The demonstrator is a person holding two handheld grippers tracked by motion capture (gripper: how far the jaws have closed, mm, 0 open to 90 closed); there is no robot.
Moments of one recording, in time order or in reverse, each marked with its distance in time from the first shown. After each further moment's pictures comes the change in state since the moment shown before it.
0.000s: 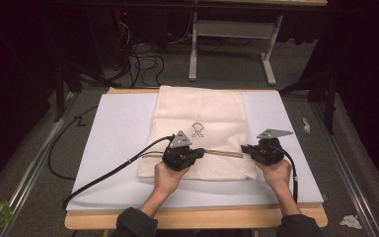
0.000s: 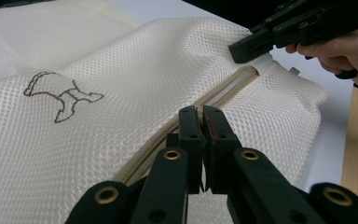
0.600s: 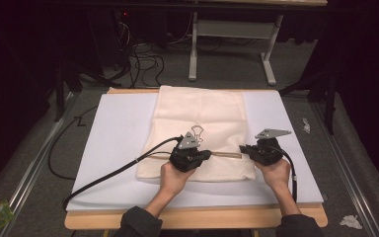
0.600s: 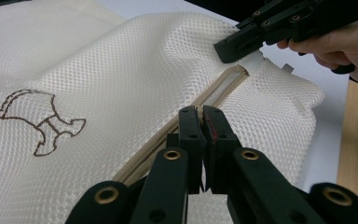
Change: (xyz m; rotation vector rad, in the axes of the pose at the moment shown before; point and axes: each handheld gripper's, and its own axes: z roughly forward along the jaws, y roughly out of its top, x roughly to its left) left arm -0.011 0.004 0.014 0.023 -0.017 0.034; right arm 0.005 0.003 -0.001 0.005 0.008 -0.017
